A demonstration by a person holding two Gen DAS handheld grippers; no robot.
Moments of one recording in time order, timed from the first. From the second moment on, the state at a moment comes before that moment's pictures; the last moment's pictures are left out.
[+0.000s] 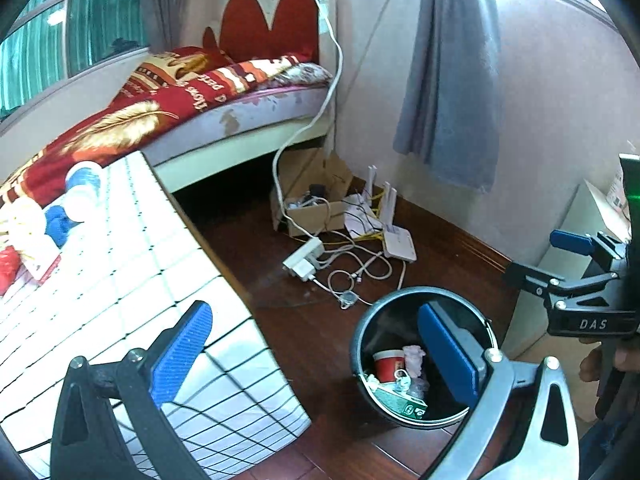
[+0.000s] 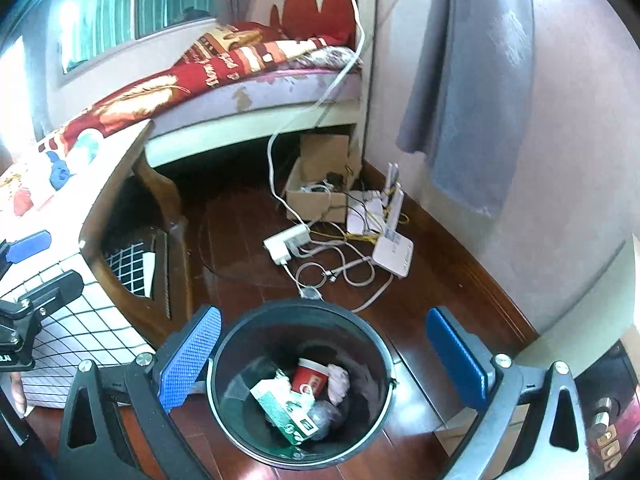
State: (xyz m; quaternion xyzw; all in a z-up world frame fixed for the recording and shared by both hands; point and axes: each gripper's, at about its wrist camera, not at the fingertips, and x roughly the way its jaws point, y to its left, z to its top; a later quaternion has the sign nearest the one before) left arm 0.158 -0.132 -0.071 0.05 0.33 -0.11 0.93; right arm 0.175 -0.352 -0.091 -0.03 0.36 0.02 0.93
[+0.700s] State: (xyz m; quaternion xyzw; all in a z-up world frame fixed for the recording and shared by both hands) left arm 0.122 0.010 -0.039 0.00 0.29 0.00 0.96; right arm 0.188 -0.208 -0.048 -0.06 0.31 0.15 0.94
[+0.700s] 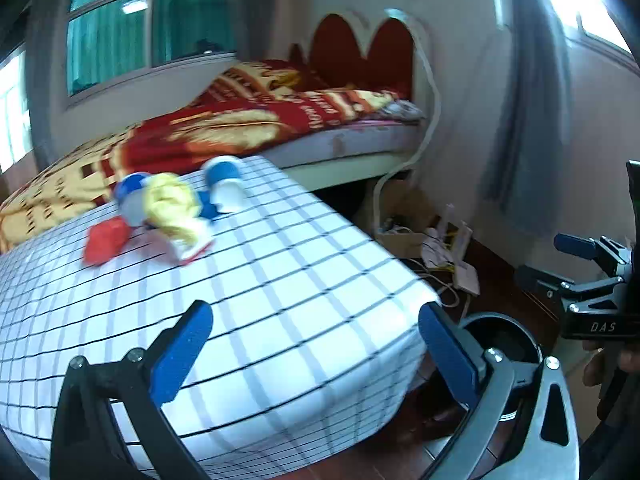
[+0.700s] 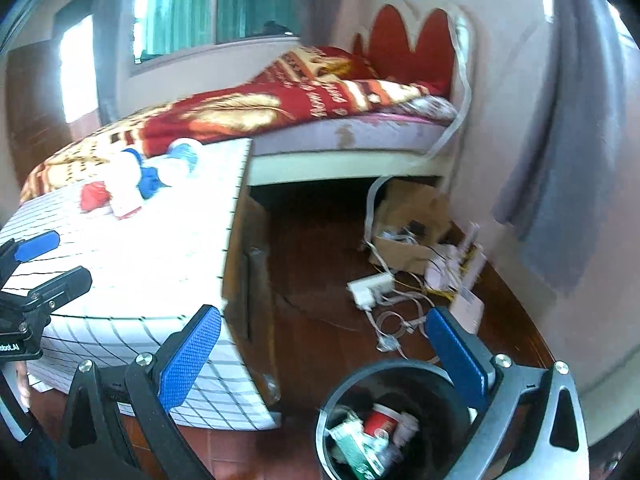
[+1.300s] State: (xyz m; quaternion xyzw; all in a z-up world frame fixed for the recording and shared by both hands) left arm 0.116 0.203 -0.040 -0.06 0.30 0.17 0.94; right arm 0.237 0.021 -0.021 -0.14 0.27 0.32 0.90
